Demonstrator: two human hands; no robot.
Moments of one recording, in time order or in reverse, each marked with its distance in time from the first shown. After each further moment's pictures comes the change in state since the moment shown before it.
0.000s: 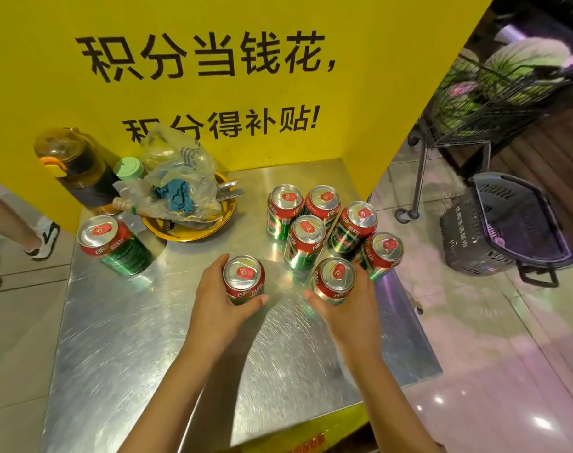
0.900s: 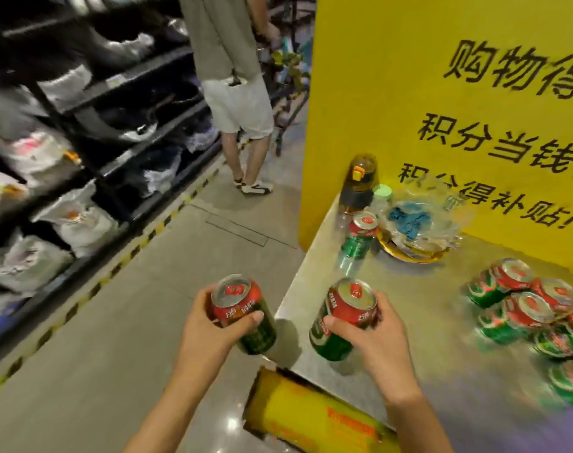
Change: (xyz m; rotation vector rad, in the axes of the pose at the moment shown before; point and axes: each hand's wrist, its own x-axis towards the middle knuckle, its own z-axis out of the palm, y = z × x) left_hand -0.245 -0.063 -0.222 -0.491 0.652 -0.291; right_hand -0.201 -0.139 0.068 0.360 -0.860 -0.280
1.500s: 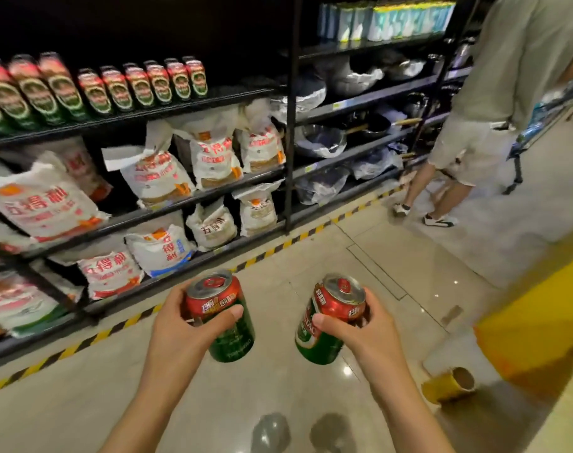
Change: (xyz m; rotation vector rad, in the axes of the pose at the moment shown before) left_hand -0.019 -0.030 -0.387 -0.077 0.692 -0.062; right_hand -0.042 -0.059 0.405 -0.104 -0.608 -0.094
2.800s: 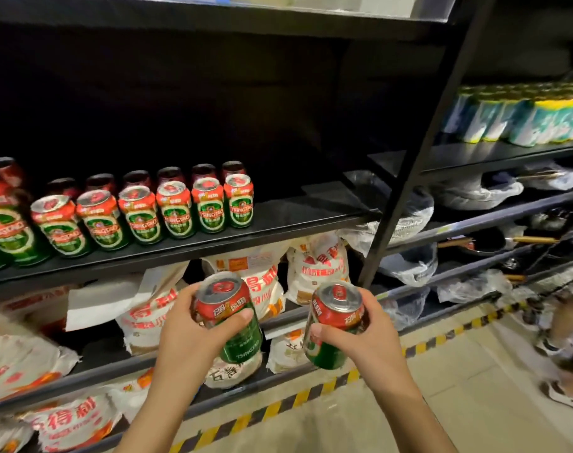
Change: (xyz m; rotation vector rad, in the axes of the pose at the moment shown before) left_hand 0.622 0.113 0.064 -0.024 0.213 0.063; right_hand 0.638 -0.164 0.198 -0.120 -0.251 -0.141
